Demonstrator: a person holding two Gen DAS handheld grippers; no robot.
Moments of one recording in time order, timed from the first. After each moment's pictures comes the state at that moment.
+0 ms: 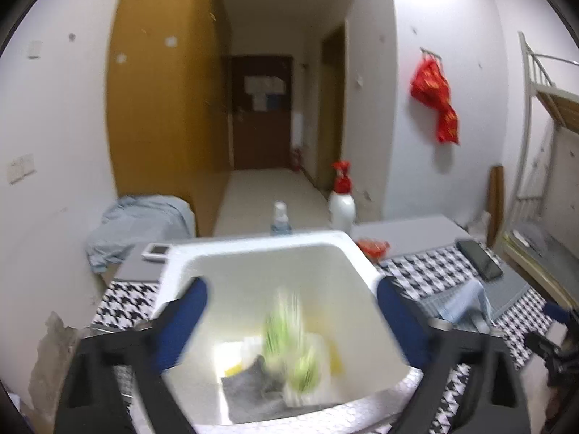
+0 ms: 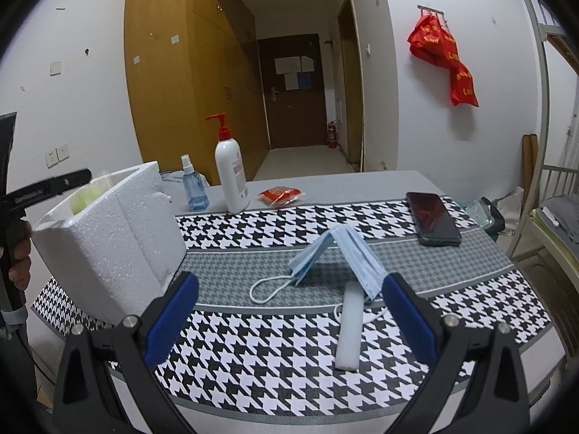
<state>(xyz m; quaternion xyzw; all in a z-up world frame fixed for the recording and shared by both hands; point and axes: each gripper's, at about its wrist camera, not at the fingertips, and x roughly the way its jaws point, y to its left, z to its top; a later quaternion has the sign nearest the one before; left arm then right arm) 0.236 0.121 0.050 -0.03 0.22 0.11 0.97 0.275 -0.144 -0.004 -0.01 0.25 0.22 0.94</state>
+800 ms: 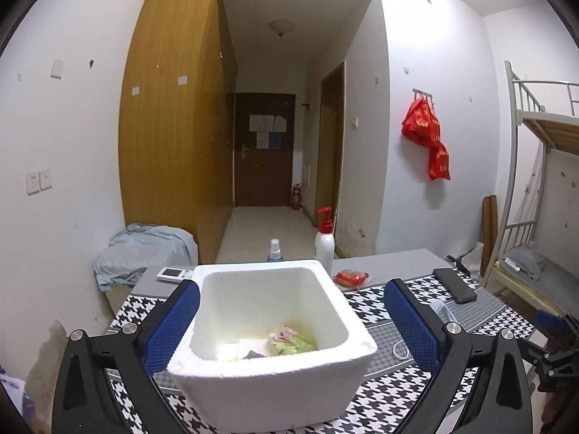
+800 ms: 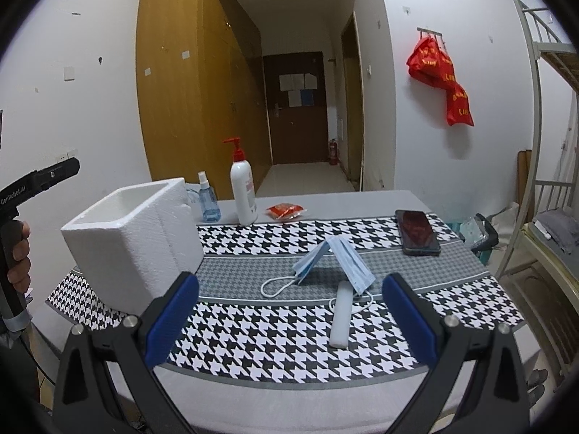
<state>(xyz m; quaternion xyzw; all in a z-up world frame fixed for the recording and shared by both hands) 0.162 0.089 0.084 -0.03 0.15 0.10 0.98 0.217 -0.165 0.027 -0.01 0.21 0.23 0.95</state>
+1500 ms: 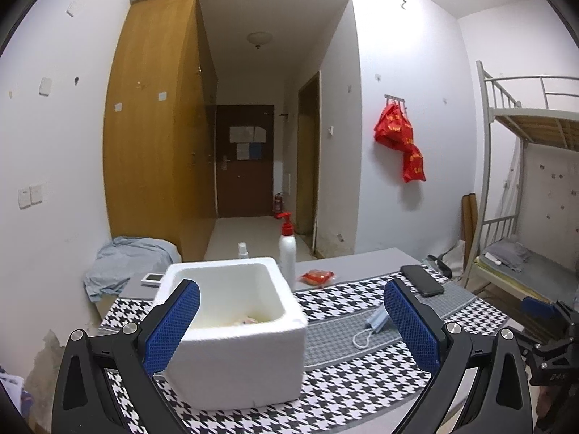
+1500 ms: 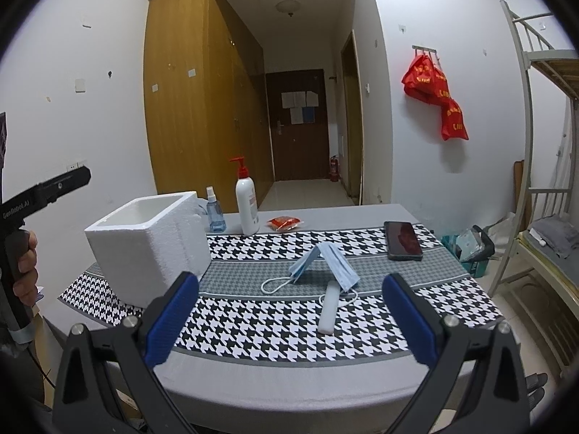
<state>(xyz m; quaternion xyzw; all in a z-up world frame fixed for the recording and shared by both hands) 0.127 0.035 0.081 -0.01 0.13 0.07 0.99 0.173 -0.195 0.038 0.00 0.18 0.23 0.96</state>
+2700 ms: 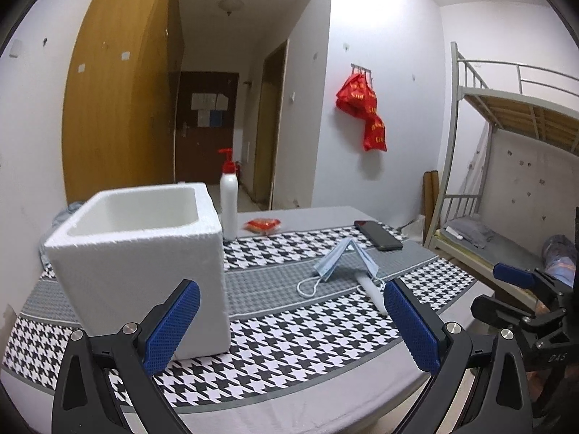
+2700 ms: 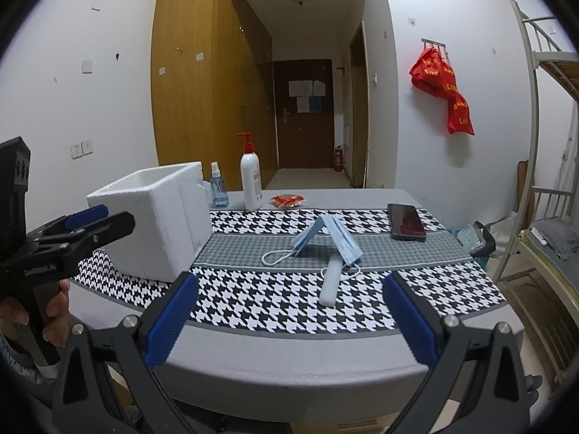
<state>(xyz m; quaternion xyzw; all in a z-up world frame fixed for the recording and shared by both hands) 0.143 -0.001 0.006 -0.04 0.19 -0.02 0.98 0.166 -0.194 0.008 -0.03 0.20 0.24 0.95</state>
